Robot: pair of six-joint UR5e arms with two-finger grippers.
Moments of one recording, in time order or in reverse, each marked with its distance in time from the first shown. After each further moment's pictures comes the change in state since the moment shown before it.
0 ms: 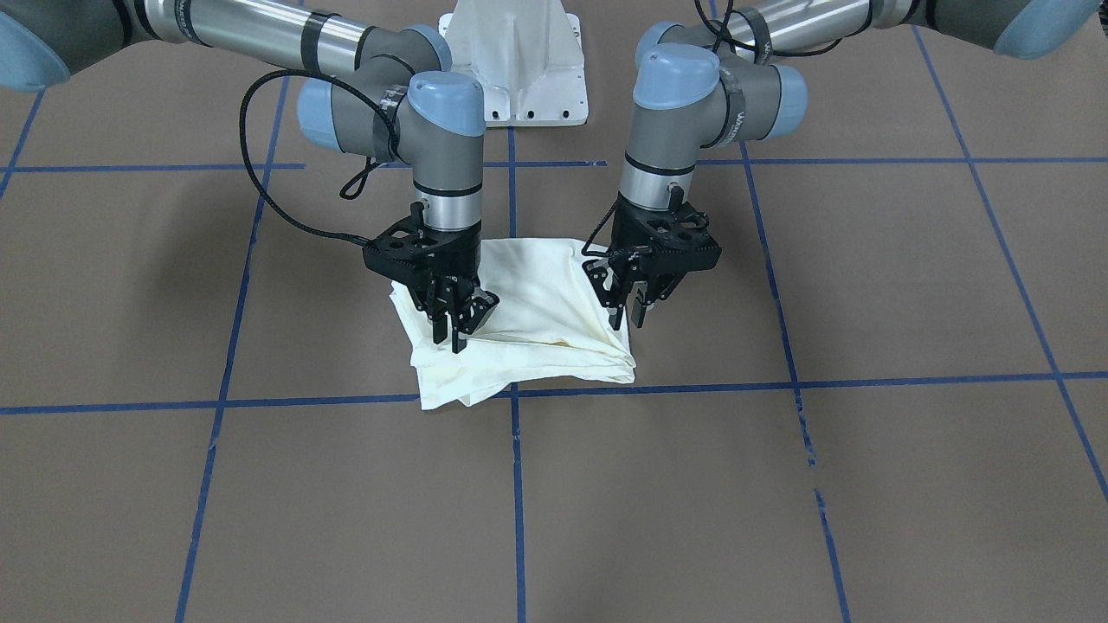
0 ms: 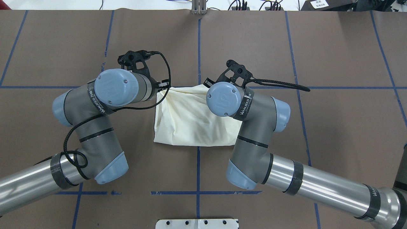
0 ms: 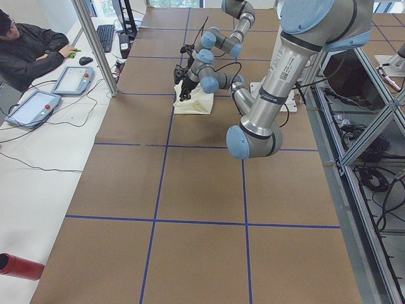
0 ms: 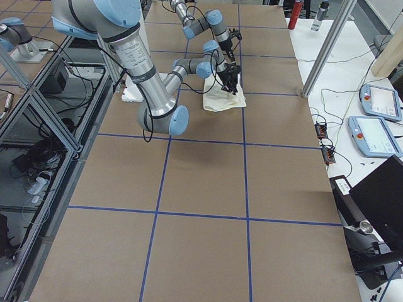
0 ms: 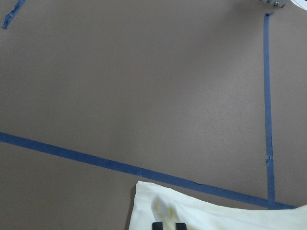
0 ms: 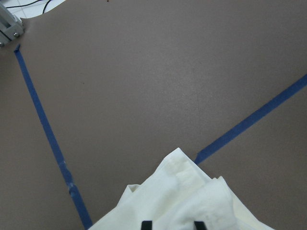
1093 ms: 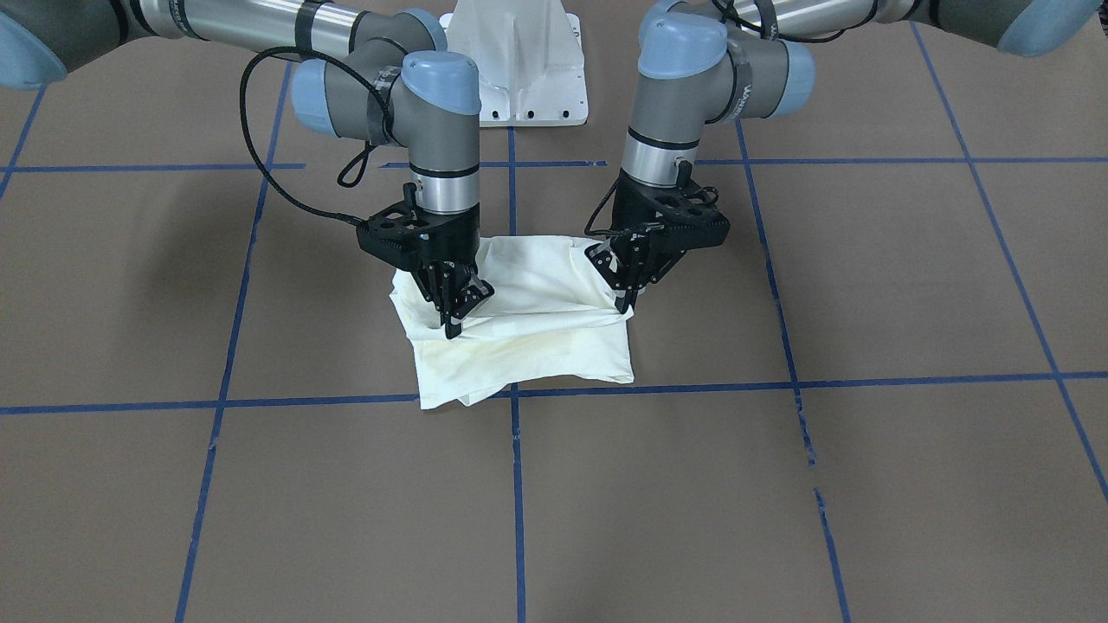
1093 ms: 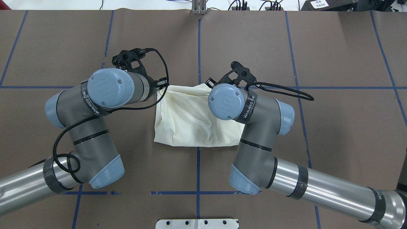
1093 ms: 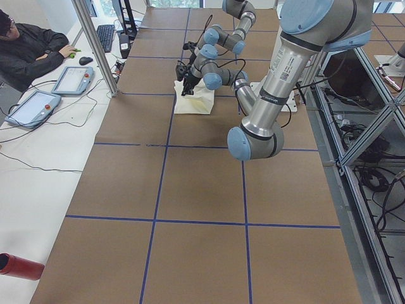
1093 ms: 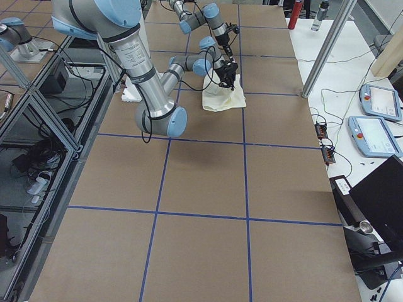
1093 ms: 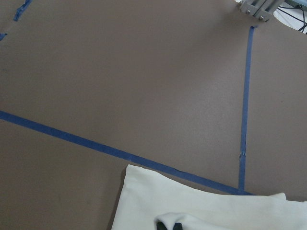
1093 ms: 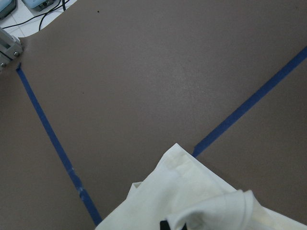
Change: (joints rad) left arm 0.001 0.009 -0.043 0.031 0.011 -0.111; right arm -0.007 -0.016 0.035 -0.014 -0.022 0.132
